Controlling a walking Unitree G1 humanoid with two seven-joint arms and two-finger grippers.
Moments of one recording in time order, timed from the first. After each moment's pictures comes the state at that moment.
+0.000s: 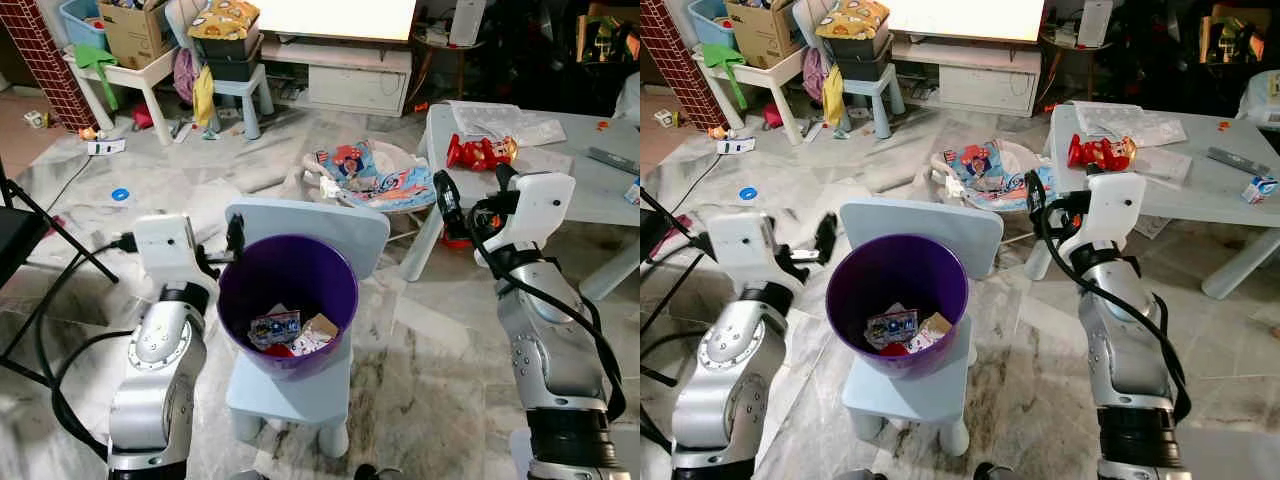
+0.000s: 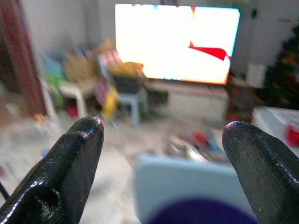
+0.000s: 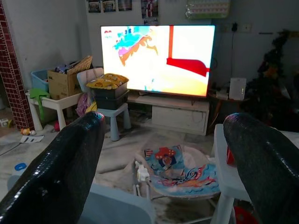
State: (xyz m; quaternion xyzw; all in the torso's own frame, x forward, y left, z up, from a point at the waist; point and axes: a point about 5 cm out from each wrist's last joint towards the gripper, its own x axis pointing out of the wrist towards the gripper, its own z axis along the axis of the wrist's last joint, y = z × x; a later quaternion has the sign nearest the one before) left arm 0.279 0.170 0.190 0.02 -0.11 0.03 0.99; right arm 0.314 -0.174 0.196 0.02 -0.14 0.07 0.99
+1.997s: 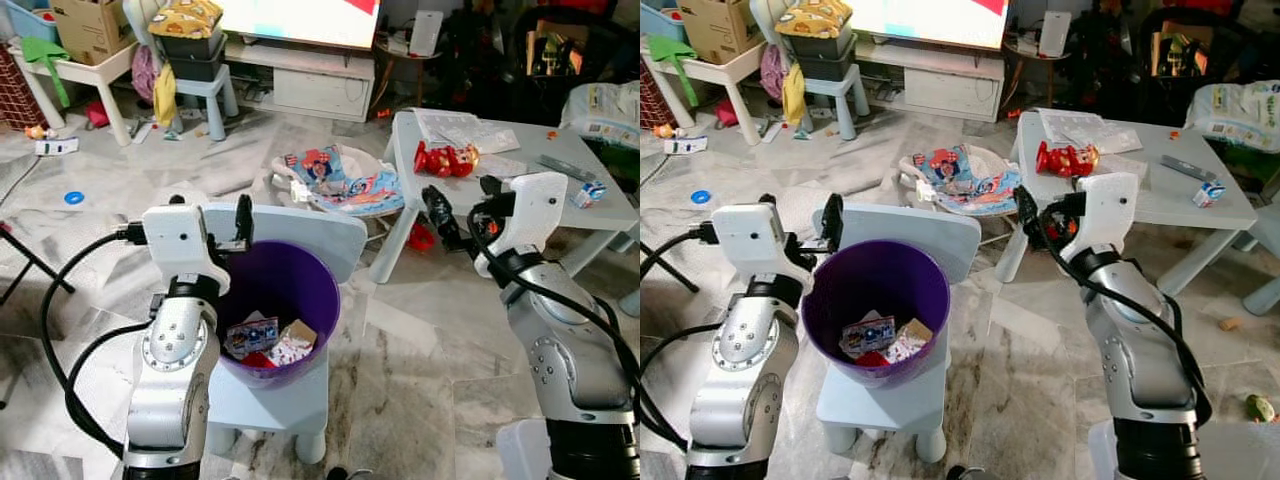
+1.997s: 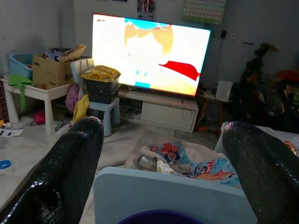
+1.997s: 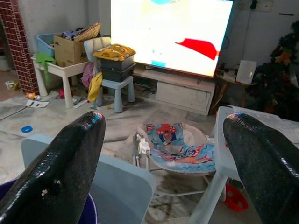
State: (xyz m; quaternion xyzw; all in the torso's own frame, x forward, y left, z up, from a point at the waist) left arm 0.277 0.144 0.185 -0.02 -0.11 0.00 0.99; right arm 0.304 -0.167 0.199 0.02 -0.07 0.13 0.99
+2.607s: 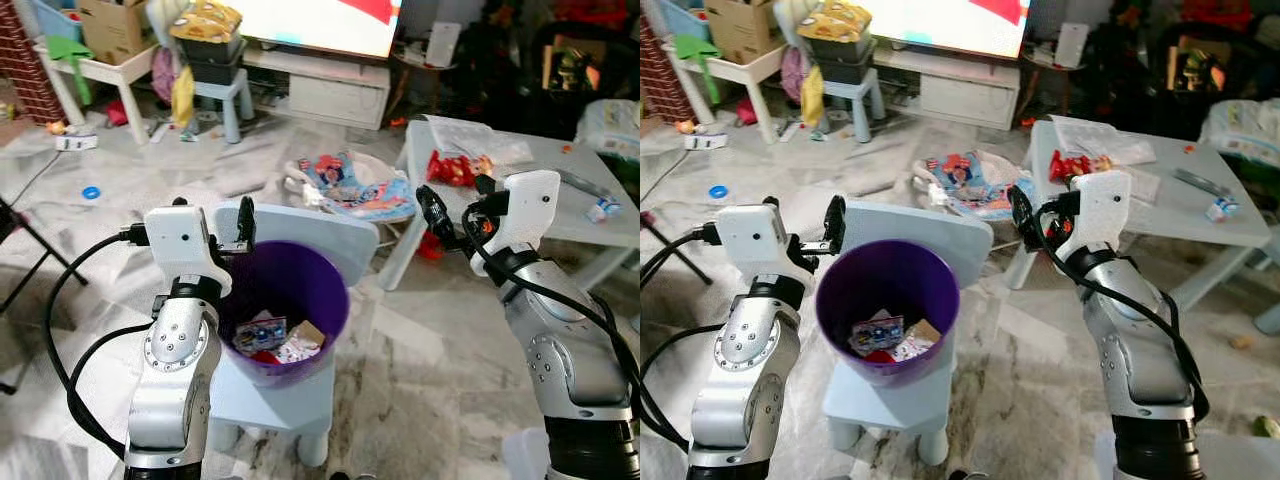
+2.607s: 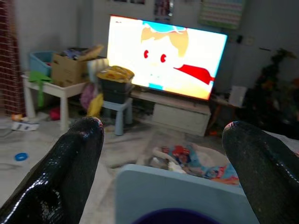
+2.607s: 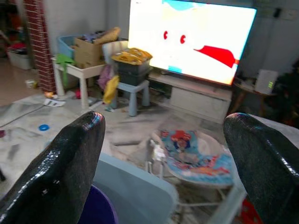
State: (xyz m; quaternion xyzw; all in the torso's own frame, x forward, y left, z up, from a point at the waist) left arm 0.278 0.144 0.184 -0.03 -0.10 0.00 0.99; right arm 0.305 -0.165 0.201 0.01 -0.07 0.14 0.99
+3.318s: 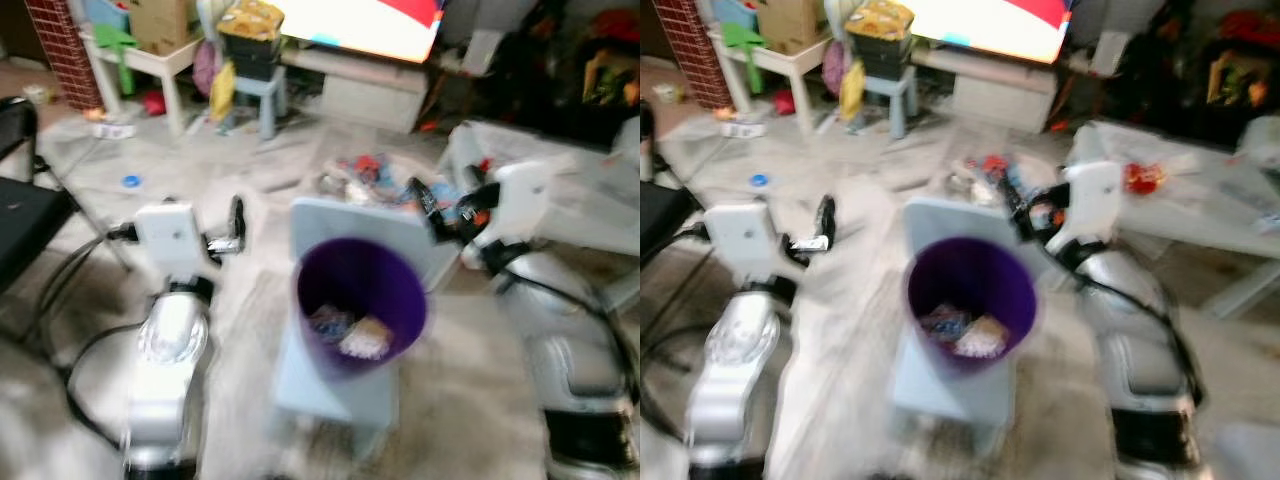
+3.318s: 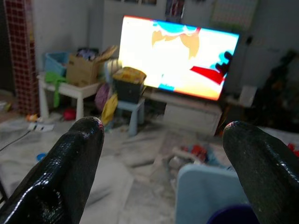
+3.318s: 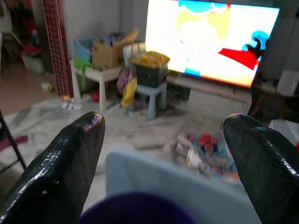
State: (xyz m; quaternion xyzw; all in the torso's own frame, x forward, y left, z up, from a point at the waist) left arm 0.279 0.145 0.183 -0.03 -0.10 0.00 0.99; right arm 0.308 -0.161 0.195 0.02 -0.06 0.14 0.99
